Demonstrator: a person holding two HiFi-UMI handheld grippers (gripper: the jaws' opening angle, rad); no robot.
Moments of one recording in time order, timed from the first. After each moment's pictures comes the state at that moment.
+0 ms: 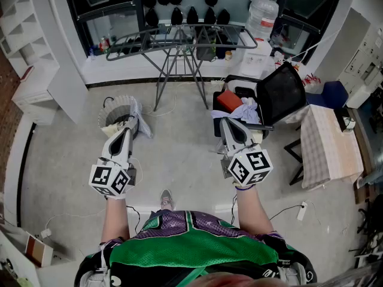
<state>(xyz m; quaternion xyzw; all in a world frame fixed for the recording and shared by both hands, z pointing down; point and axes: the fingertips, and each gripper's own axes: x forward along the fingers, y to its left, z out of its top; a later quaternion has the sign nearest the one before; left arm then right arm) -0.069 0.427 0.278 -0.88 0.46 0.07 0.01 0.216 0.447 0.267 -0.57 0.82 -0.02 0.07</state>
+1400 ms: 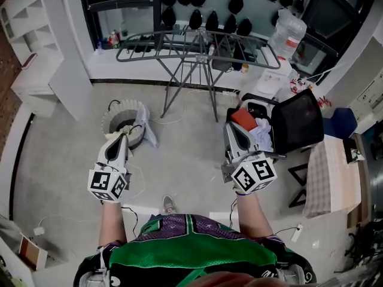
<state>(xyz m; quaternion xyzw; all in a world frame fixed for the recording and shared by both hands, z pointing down) -0.164 0.267 0.310 -0.85 0.52 0.02 0.02 0.139 0.274 0.256 -0.52 0.85 -0.01 0.10</state>
